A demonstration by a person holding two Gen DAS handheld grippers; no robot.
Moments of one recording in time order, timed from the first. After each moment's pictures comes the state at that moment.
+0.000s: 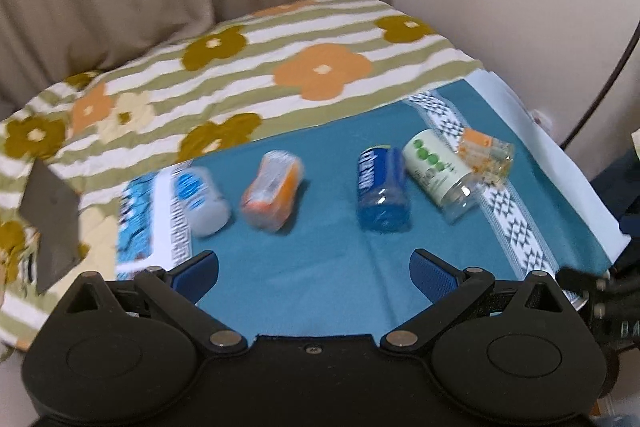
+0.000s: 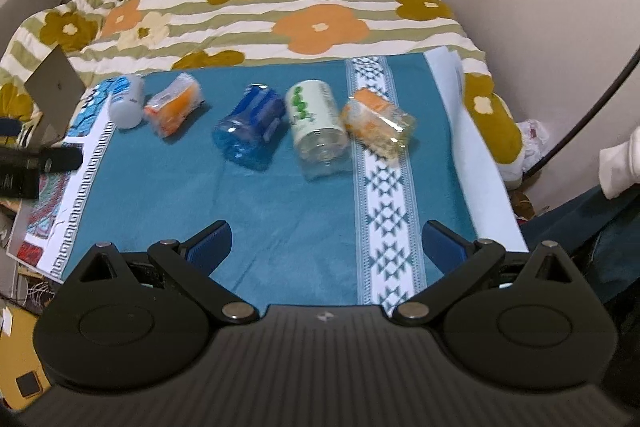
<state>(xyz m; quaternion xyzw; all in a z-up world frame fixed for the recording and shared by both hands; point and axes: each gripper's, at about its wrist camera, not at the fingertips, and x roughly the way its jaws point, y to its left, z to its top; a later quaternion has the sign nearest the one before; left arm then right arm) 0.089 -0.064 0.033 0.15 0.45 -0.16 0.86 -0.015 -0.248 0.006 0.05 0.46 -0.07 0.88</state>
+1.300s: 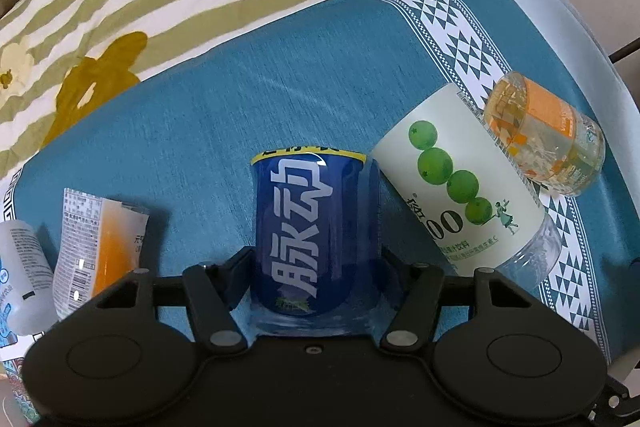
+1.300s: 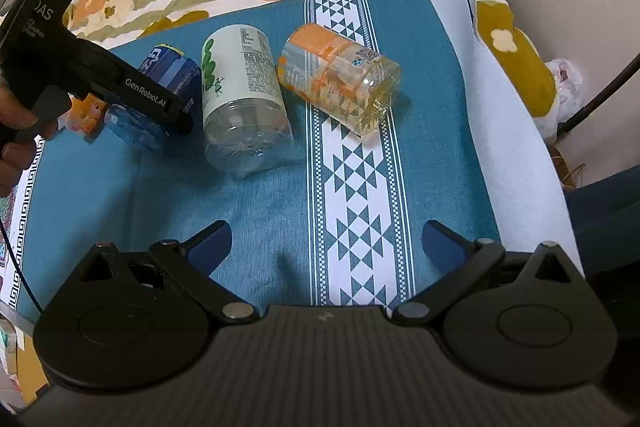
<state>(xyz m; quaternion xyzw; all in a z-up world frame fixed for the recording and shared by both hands) 0.246 -0.182 -0.127 0.19 0.61 -0.21 0.74 0.070 -0.319 -0.096 0.11 0.53 -0.05 0.84</state>
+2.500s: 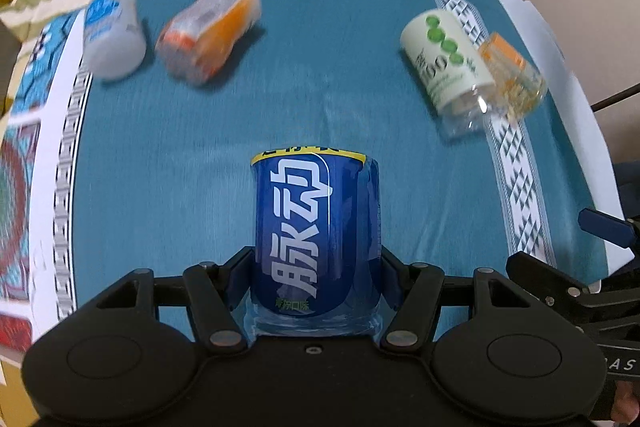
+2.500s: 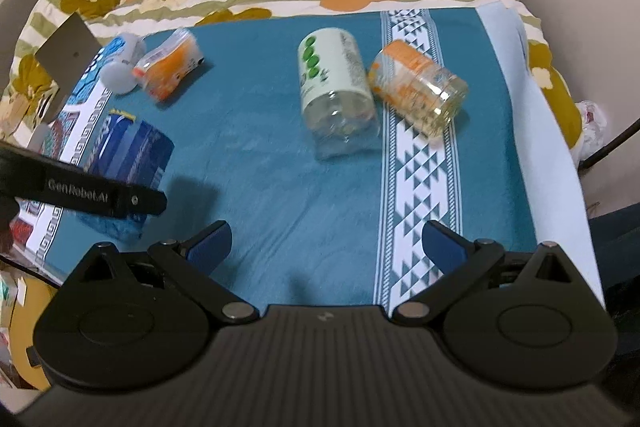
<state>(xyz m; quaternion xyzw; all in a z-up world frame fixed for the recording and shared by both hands) 0.105 -0.081 -0.085 0.04 0.62 -0.13 0.77 0.032 -0.261 -0.064 0.06 0.51 0.02 0.86</state>
